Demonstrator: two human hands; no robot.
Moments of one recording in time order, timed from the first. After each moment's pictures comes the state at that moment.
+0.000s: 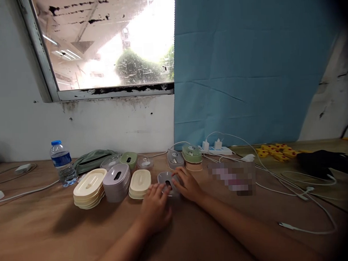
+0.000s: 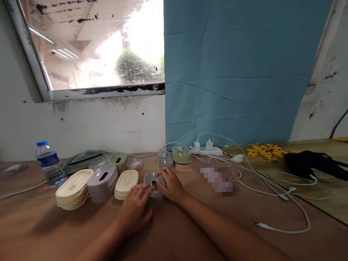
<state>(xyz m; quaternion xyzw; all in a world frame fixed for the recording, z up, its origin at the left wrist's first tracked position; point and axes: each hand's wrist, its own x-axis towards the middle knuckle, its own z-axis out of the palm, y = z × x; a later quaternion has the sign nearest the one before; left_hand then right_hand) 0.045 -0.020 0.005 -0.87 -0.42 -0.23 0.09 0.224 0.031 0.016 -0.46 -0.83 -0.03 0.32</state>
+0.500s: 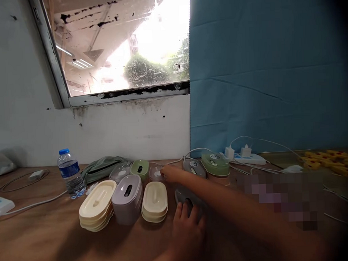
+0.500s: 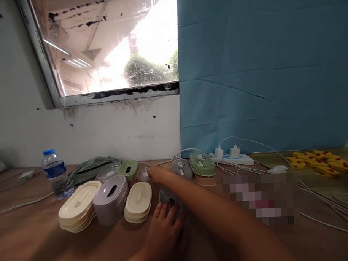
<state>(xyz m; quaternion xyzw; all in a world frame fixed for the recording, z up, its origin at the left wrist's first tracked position) 0.075 0.008 -0.017 -0.88 -0.39 -0.24 0.07 0.137 0.175 0.050 -0.42 -0.91 -0.03 0.04</state>
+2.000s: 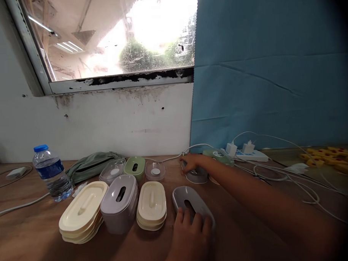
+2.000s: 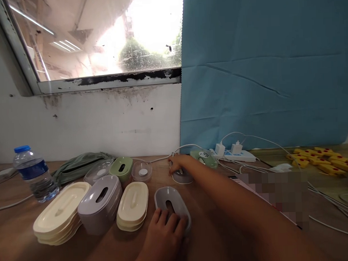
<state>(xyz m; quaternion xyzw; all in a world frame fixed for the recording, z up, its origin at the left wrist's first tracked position) 0.085 0.028 -0.025 -0.90 -0.38 -0.20 0.09 0.227 0.226 0.061 -0.58 -0.81 0.05 -0.04</state>
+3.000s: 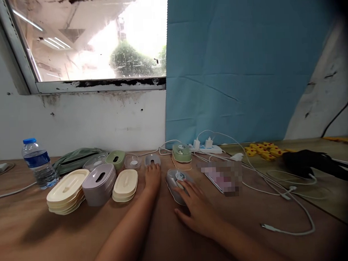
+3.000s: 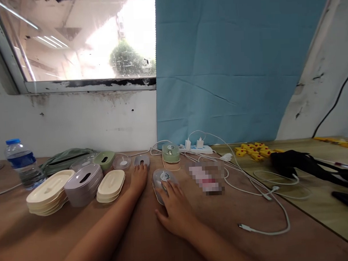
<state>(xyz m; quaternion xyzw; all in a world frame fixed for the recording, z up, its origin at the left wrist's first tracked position) 0.126 0.093 -0.005 -0.78 -0.57 -0.18 0.17 0.272 -0.040 0.015 -0.55 -0.81 0.00 0.20</state>
